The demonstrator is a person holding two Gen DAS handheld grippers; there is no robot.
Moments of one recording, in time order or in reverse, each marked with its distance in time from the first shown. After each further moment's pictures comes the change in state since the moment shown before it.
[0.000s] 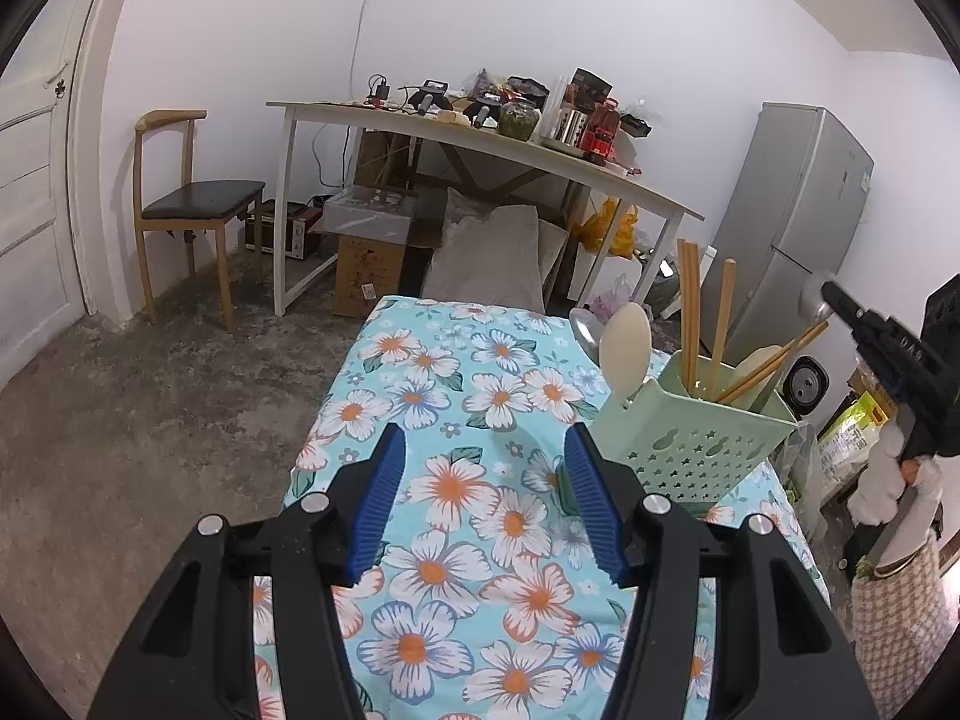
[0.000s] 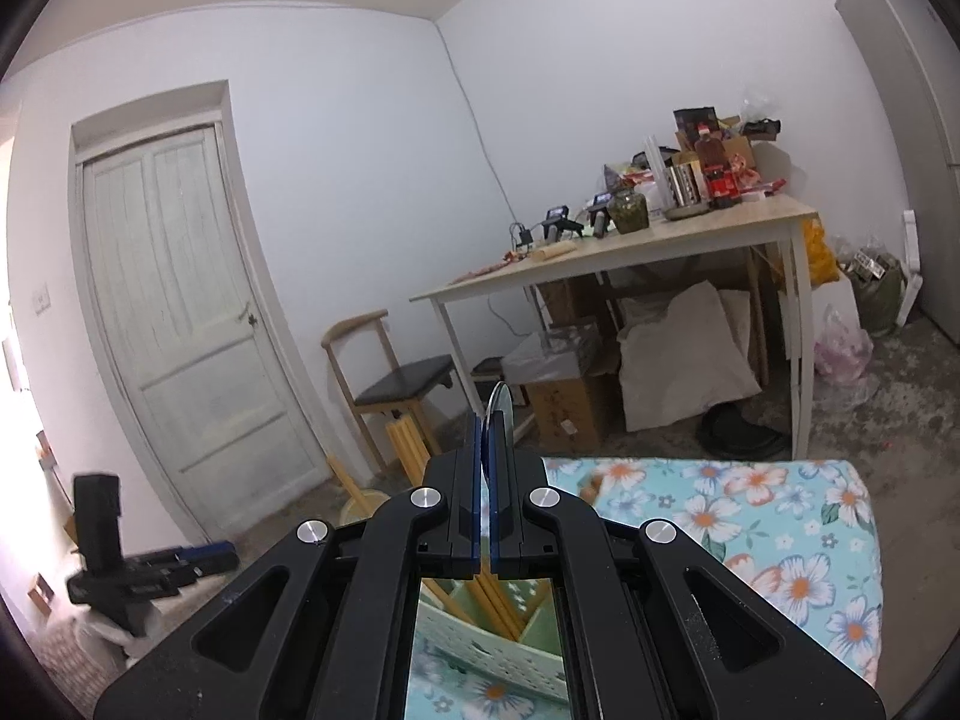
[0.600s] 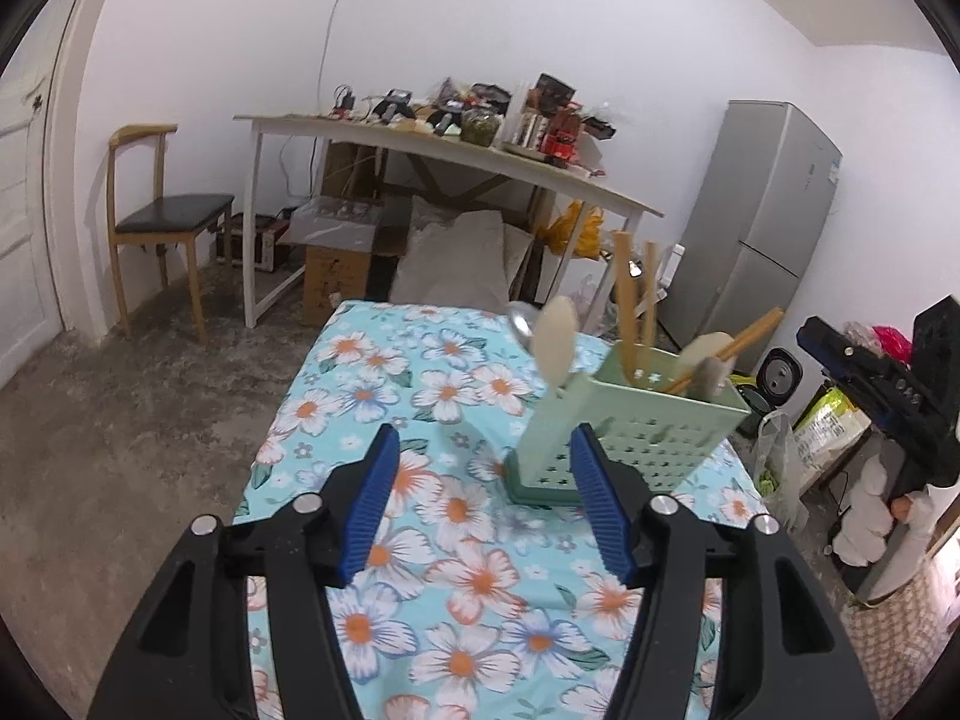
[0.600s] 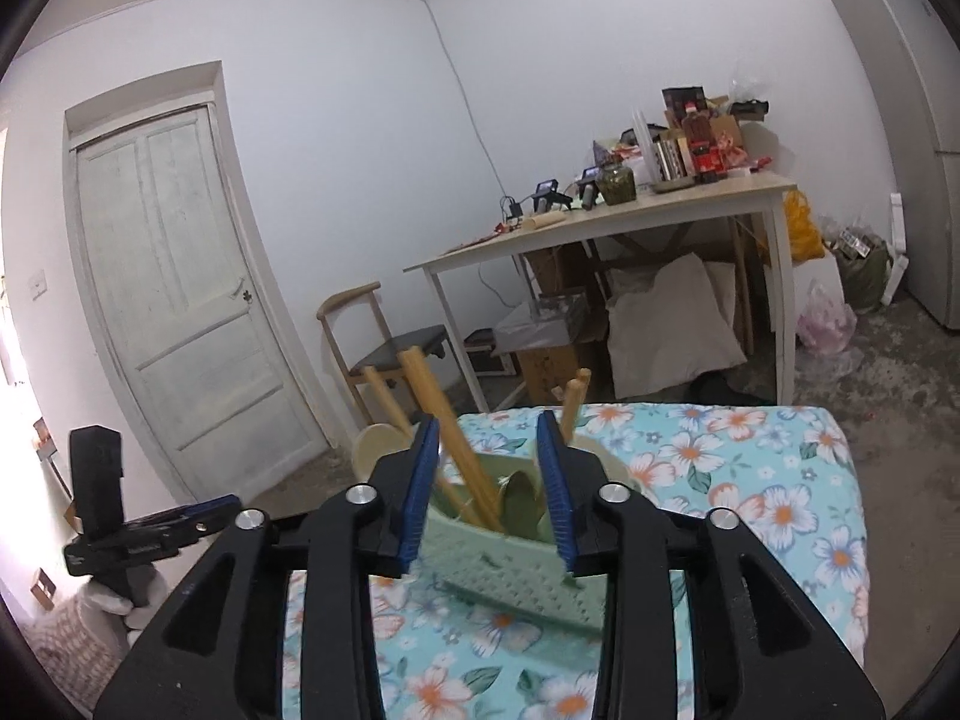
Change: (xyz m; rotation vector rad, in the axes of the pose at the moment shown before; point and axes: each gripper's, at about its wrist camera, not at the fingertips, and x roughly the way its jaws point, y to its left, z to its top) left arm -0.016 -0.036 -0.014 0.049 -0.032 -0.067; right arm -0.046 0.020 -0.022 0.011 0.053 -0.027
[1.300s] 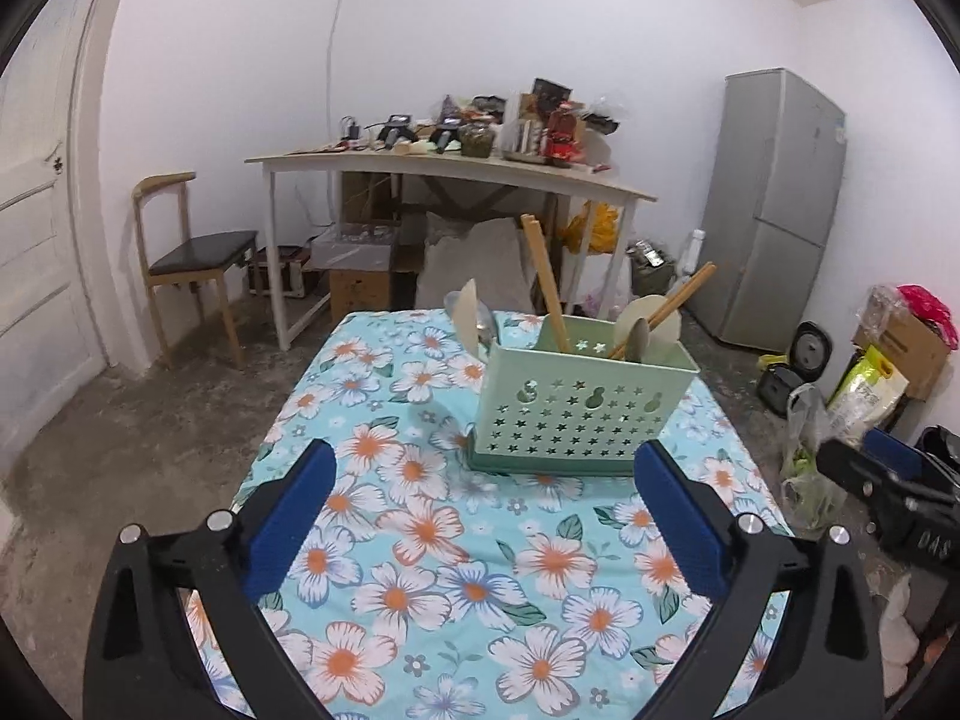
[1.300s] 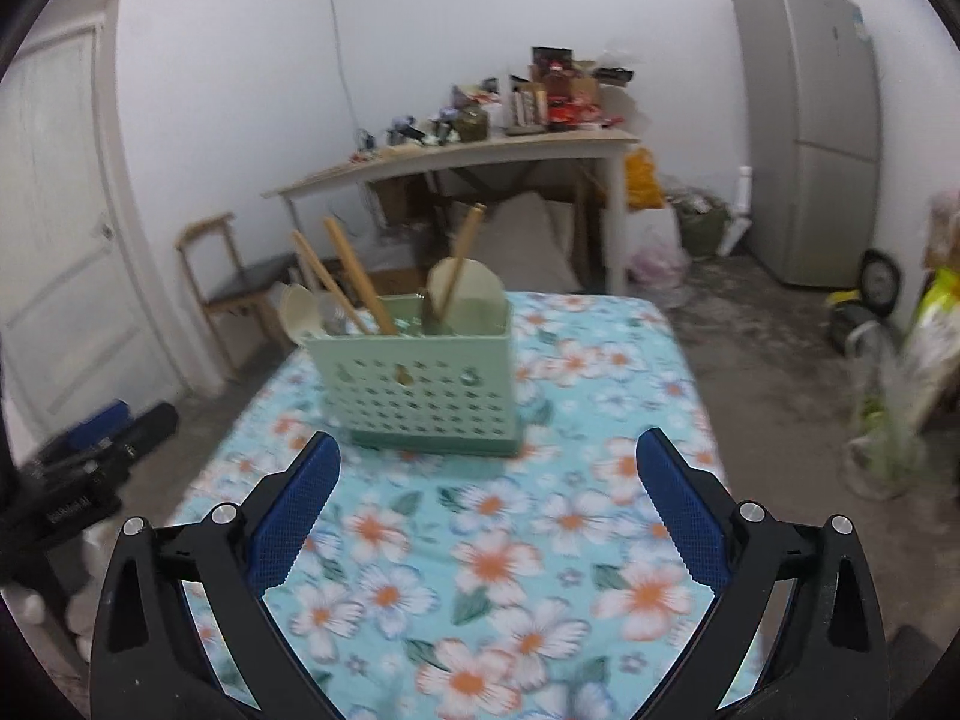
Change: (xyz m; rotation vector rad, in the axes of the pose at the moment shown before) left arm -0.039 -0.090 -0.028 0.081 -0.009 0.149; right arm -0.061 0.060 -0.062 -0.011 0.174 -0.493
